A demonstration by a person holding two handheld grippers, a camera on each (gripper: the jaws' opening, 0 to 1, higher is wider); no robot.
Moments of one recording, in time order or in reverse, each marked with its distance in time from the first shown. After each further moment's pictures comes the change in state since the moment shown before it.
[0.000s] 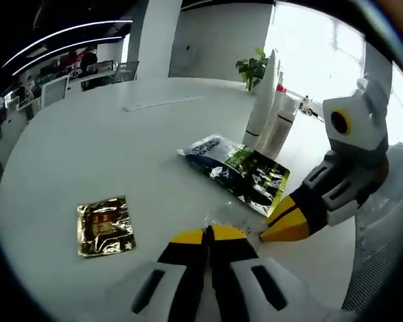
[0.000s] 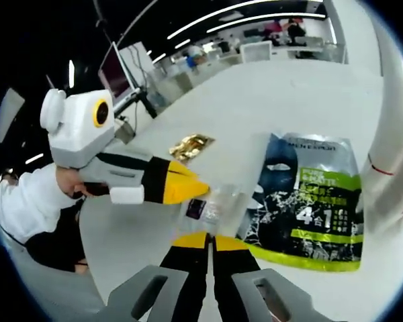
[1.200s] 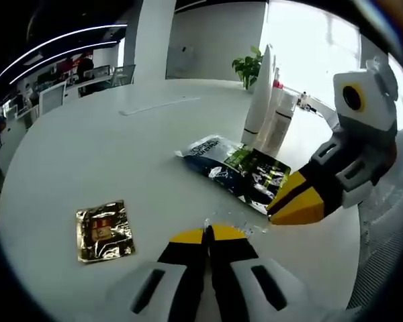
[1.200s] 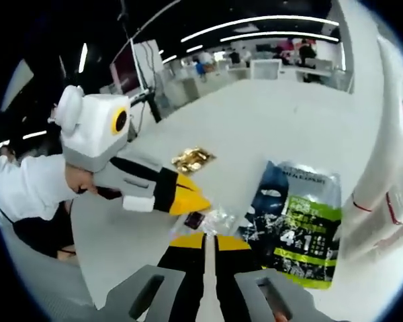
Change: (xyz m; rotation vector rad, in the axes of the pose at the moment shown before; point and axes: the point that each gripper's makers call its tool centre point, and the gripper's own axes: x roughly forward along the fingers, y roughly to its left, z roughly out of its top) left arm 0.004 0.000 -0.001 0.036 -0.004 0.010; right arm -0.014 0.001 0.023 -0.190 -0.066 -0.056
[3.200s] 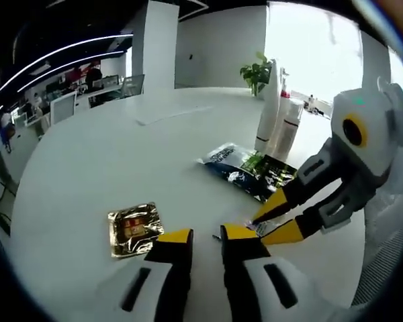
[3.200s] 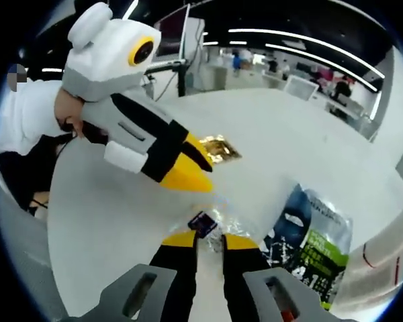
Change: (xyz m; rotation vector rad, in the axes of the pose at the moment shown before) left arm -0.034 0.024 0.004 -0.018 -0.048 0.061; right arm 0.034 0.009 -0.007 -0.310 0.057 -0.018
